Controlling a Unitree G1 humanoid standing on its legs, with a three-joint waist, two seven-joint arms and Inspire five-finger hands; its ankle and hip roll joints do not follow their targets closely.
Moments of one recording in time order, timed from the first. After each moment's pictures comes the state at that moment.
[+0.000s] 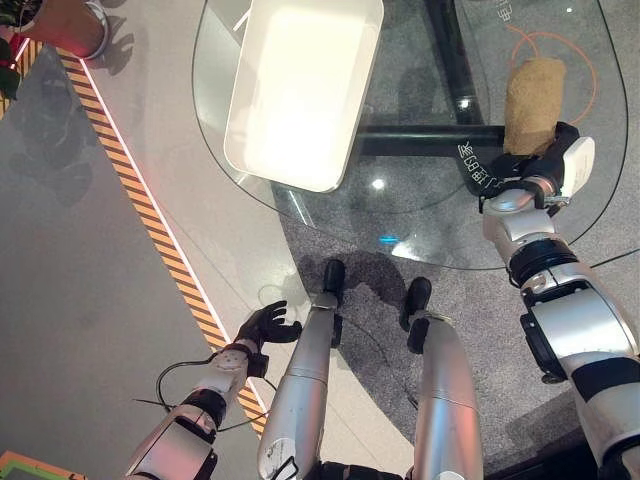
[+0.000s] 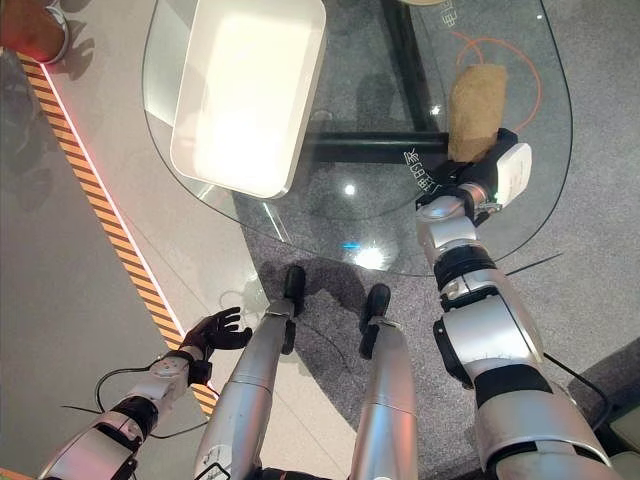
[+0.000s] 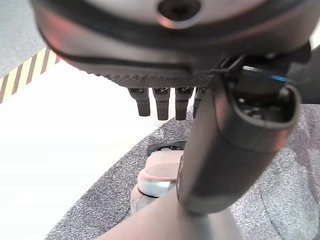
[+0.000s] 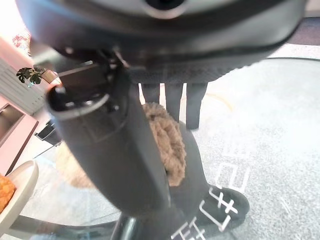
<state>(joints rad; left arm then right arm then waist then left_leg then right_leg) -0.43 0.32 -0.46 1.08 -0.46 -0.10 -0.03 -1.20 -0.51 0.39 1.16 0.39 0.16 -0.80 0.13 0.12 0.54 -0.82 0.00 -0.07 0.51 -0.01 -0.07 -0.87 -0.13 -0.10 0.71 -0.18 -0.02</state>
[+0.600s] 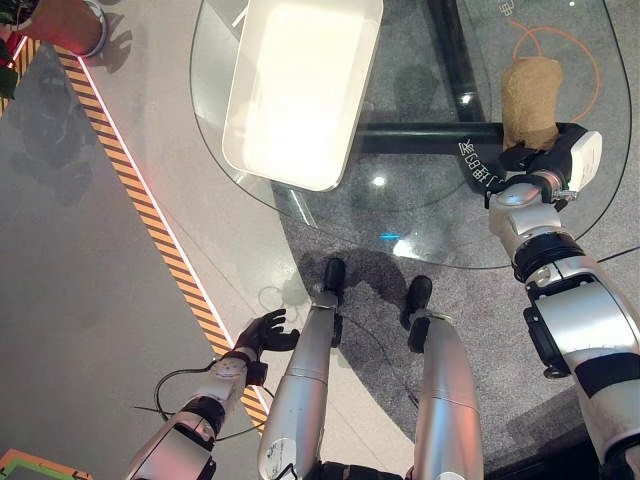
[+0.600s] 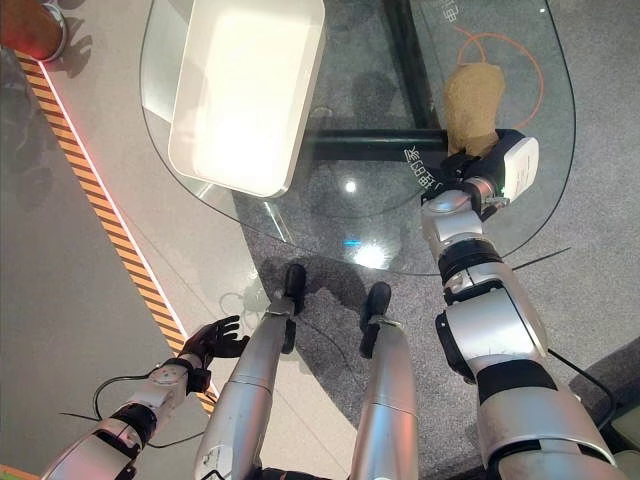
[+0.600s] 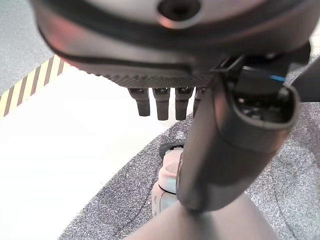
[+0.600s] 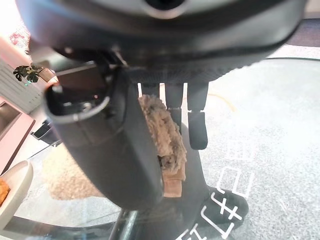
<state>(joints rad) -0.41 0.32 -0.46 1.08 -0.46 -0.10 -0.03 -1.21 -0.51 0.40 1.18 0.39 0.16 -0.79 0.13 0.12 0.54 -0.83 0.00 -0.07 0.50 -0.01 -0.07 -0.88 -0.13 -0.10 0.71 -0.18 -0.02</state>
